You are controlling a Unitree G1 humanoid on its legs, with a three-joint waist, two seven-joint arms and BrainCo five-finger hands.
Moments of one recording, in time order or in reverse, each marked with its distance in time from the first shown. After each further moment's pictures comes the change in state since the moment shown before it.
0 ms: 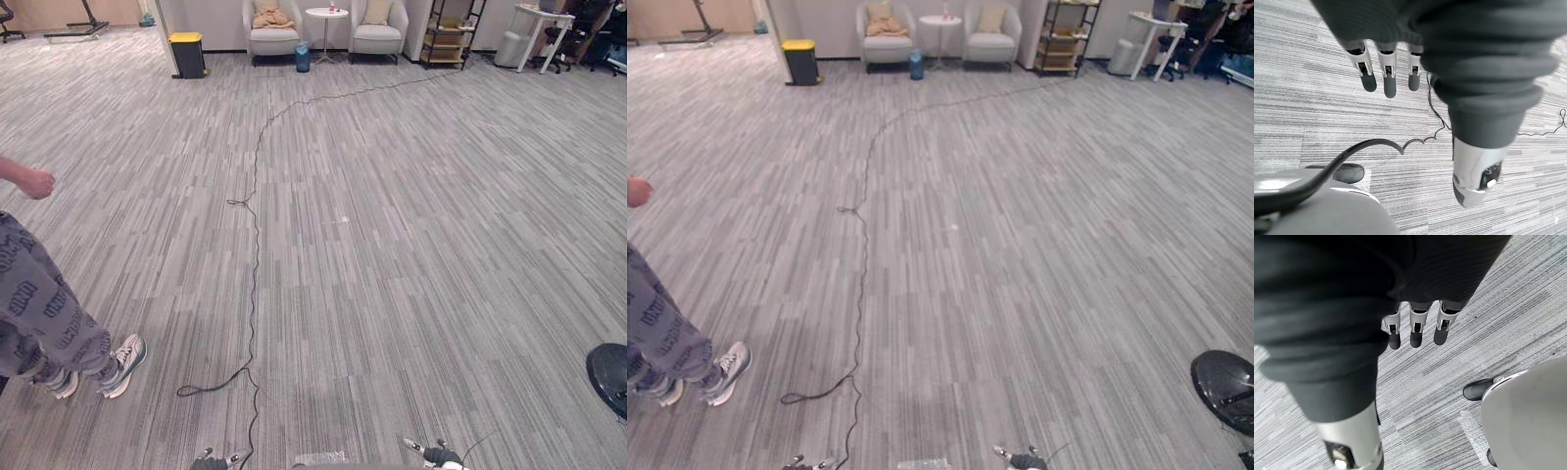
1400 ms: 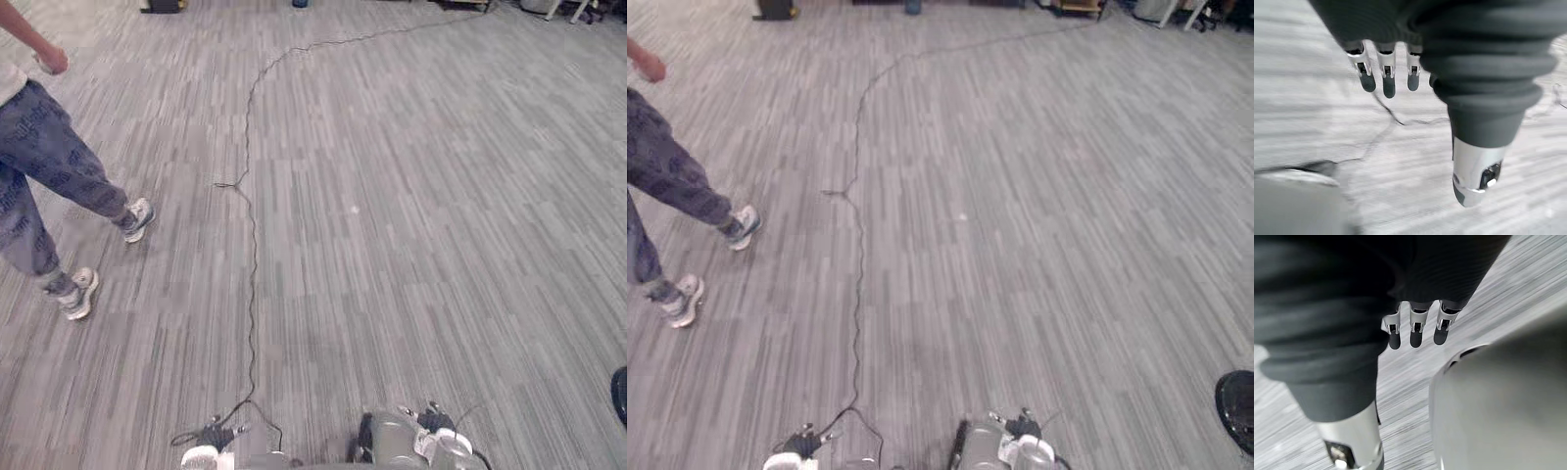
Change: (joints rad) left arm -0.124 0.002 -0.069 -0.028 -0.024 -0.007 0.004; right arm -0.111 -0.011 0.065 -0.020 0.032 -0.036 0.016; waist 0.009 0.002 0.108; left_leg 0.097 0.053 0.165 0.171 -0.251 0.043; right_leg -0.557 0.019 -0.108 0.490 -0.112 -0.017
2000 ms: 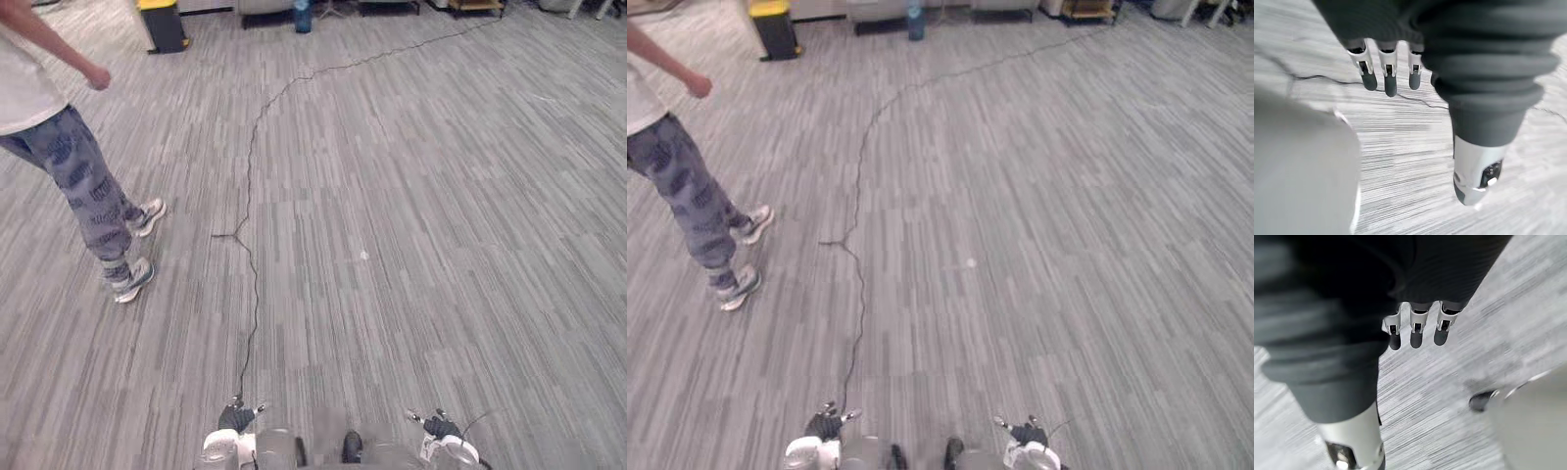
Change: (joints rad) left arm 0.021 -0.103 0.050 -0.079 0.001 -0.027 -0.007; right arm 0.037 -0.013 -0.073 0.003 0.009 0.009 0.000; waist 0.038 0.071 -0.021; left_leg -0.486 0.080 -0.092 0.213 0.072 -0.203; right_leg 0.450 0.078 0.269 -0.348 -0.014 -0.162
